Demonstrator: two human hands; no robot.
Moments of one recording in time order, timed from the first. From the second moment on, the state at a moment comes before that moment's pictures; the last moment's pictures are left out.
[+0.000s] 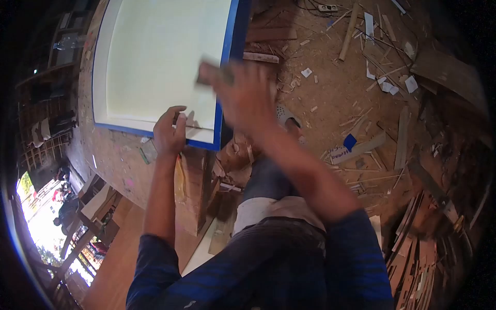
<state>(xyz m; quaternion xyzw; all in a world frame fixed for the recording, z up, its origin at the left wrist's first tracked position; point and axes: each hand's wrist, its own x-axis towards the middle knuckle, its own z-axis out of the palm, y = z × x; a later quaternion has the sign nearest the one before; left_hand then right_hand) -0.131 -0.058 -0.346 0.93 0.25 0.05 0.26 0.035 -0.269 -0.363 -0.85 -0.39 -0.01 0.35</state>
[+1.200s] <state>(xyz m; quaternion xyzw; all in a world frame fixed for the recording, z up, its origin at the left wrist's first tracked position) -0.130 -0.055 -0.349 0.95 0.21 0.00 0.22 0.143 -0.235 -0.401 -0.81 -0.32 -0.07 0.49</state>
